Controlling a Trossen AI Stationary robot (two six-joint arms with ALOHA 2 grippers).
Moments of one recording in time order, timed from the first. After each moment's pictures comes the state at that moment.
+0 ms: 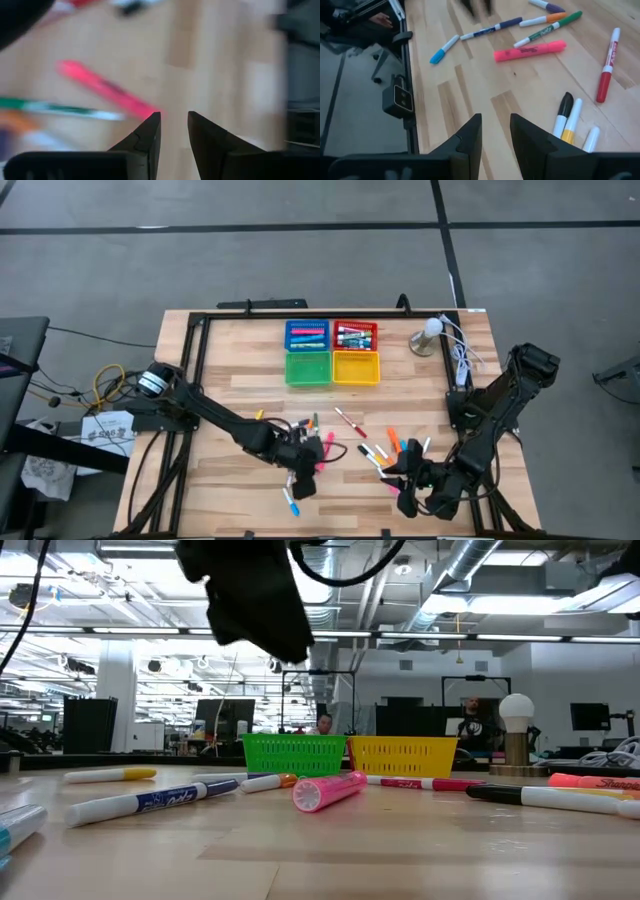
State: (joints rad) left arm -0.48 1.84 1.31 -0.43 -0.20 -0.56; right arm 0.93 1.49 0.96 -0.43 0.67 1.10
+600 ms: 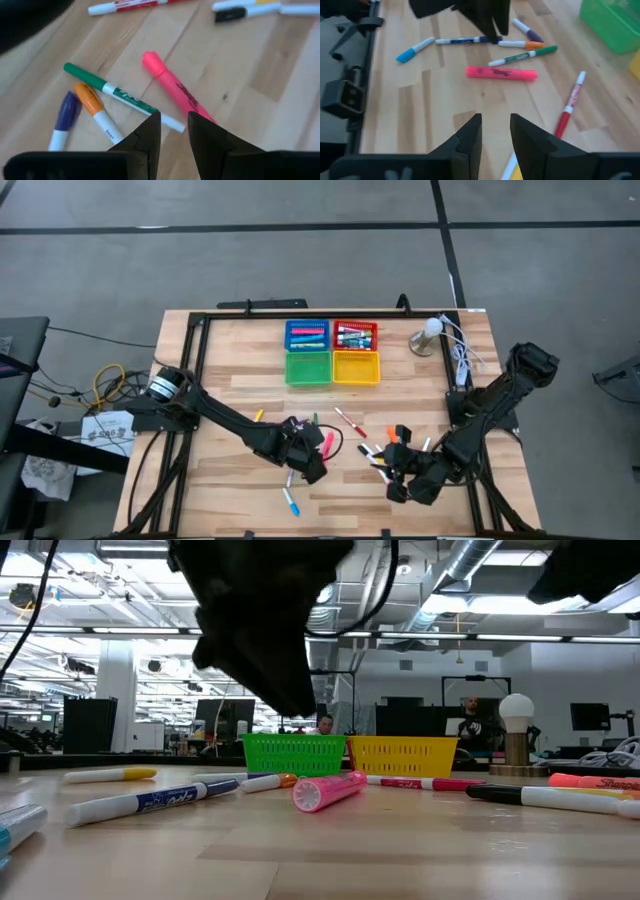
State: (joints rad) left arm -0.46 1.94 1.35 -0.54 -0.43 -0.85; right arm 0.80 1.49 0.96 -0.44 0.65 0.78
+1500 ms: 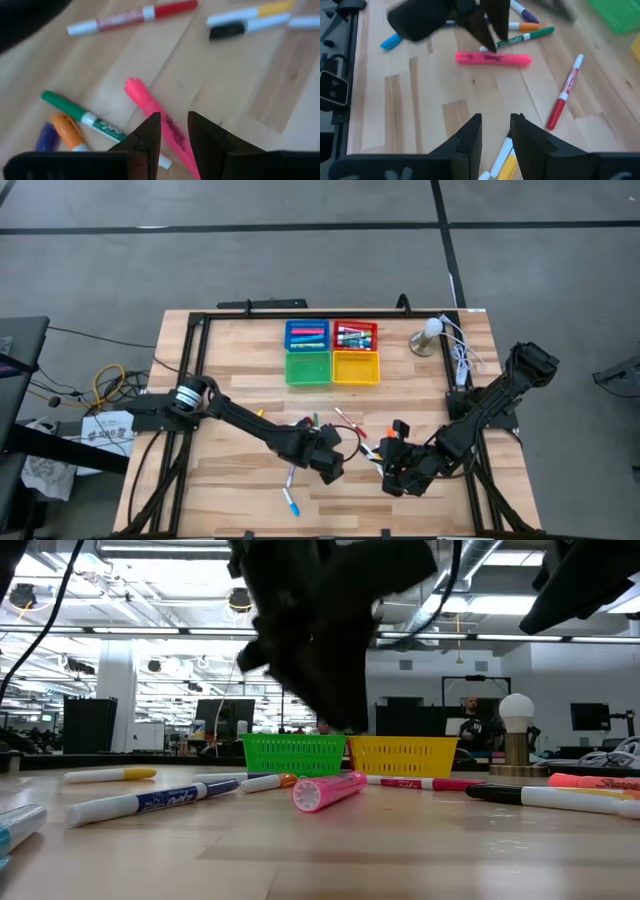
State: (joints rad) left arm -0.43 2.12 1.60 -0.68 -0.43 -0.81; right arm 0.74 1.49 0.96 -0.49 0.55 0.79
